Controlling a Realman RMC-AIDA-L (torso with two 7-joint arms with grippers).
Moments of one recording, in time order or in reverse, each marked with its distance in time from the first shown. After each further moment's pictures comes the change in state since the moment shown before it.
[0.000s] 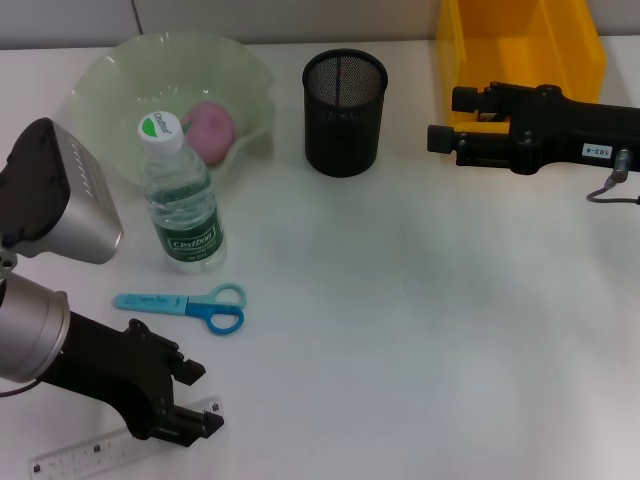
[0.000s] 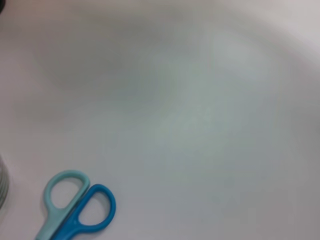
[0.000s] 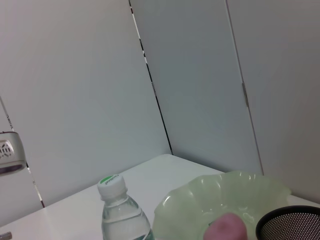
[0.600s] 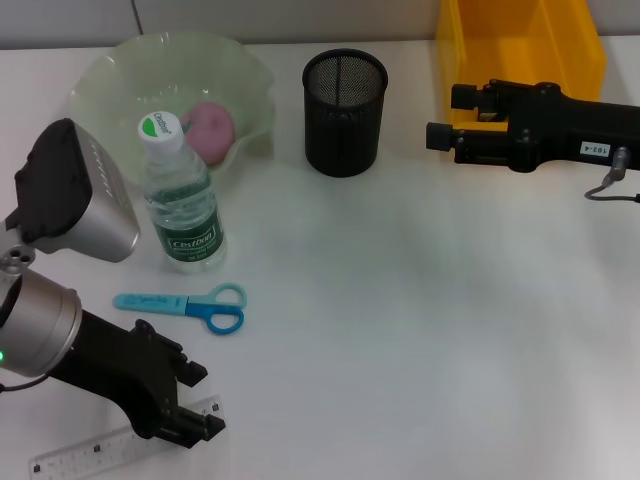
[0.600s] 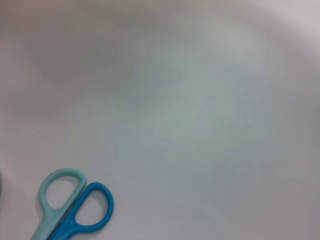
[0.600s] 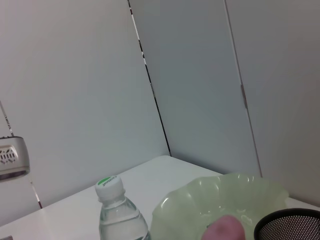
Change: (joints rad) left arm -0.045 -0.001 0.012 -0.043 0.028 0.004 -0.005; right arm 0.003 0.002 0.000 0.004 0.004 0.008 -0.010
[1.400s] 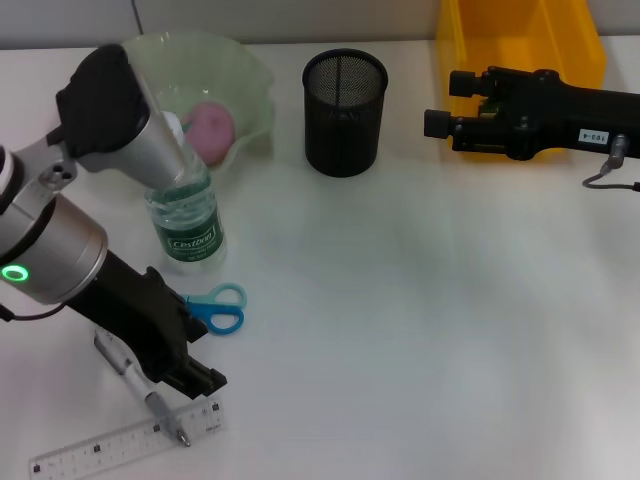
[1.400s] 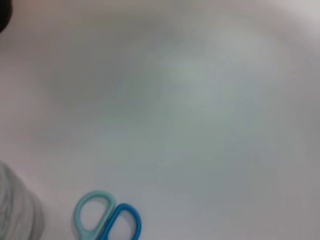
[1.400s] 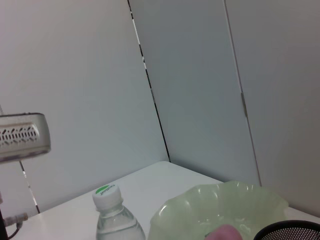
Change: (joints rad) left arm -0.219 -0.002 -0.034 -0.023 0.101 0.117 -0.124; right arm 0.016 0.000 0.012 -0.003 0.000 0.002 0.000
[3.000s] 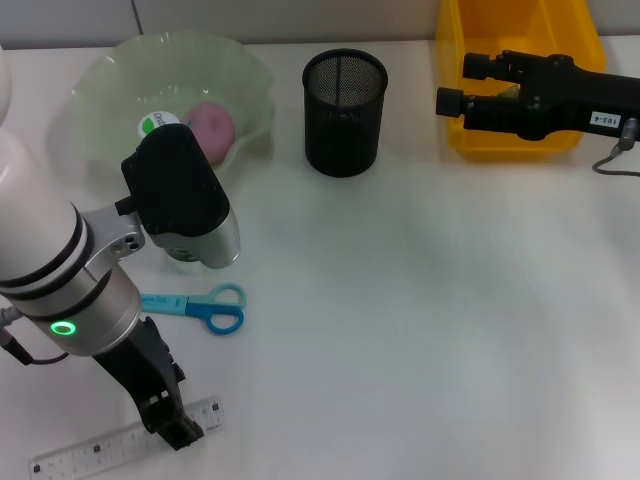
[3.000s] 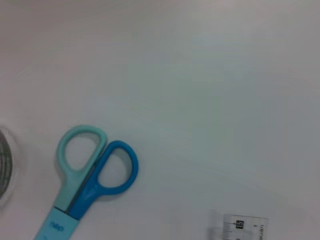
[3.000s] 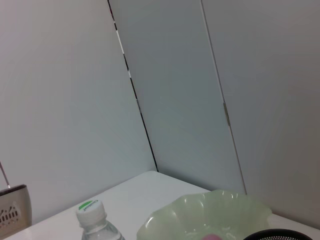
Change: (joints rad) left arm 0.009 0.000 0.284 -0.004 0.140 -0.060 -0.182; right arm 0.006 -0.005 0.037 0.000 -0.001 0.010 0.028
